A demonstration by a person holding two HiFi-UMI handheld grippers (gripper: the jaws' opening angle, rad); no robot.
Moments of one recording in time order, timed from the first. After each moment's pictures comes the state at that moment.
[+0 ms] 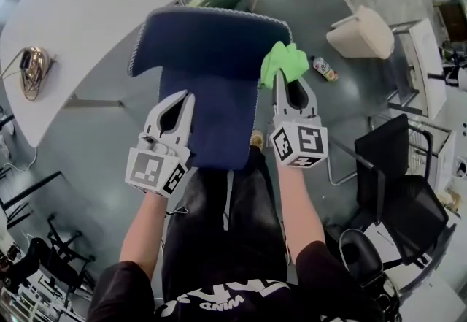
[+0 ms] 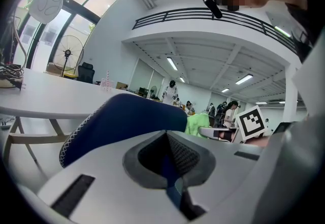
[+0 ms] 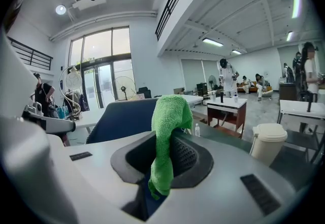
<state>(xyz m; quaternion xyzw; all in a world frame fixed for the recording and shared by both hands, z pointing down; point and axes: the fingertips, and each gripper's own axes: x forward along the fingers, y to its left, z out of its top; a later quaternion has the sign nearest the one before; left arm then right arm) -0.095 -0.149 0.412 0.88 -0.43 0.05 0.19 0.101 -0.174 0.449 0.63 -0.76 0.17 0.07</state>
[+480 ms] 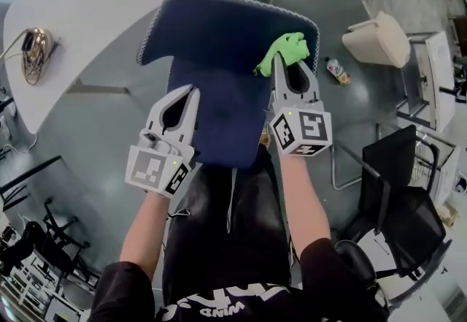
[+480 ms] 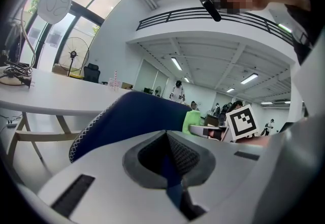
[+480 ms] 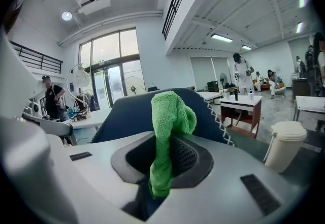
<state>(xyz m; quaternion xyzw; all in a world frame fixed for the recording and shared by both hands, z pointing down) -0.115 -0.153 0.426 0.87 -0.45 0.05 0.19 0.053 -0.214 0.467 0.58 -0.80 0.17 0.06</state>
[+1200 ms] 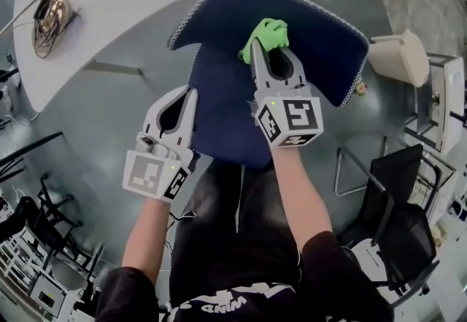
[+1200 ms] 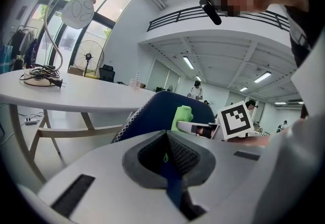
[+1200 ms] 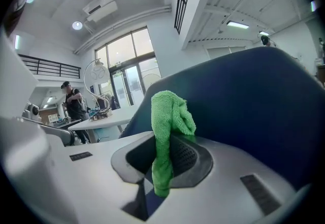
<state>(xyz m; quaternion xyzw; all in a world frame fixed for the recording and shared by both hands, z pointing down) -0.194 -0.144 0.444 0.83 -0.51 0.06 0.20 -0.085 -0.238 0.485 0.48 -0.86 0.18 0.06</state>
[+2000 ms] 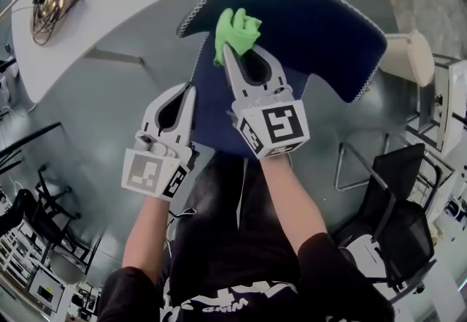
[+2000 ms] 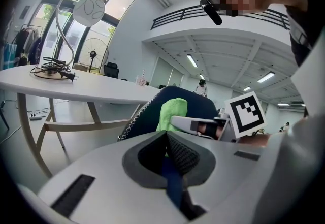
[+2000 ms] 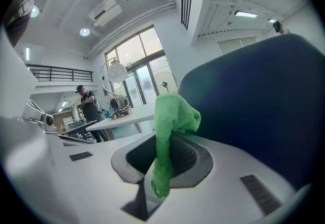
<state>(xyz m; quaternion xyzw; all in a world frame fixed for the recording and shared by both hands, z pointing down) -0.226 -0.127 0.466 0.82 -0.52 0.07 0.22 -0.169 -0.200 0.485 0.41 -0.89 0.20 0.04</state>
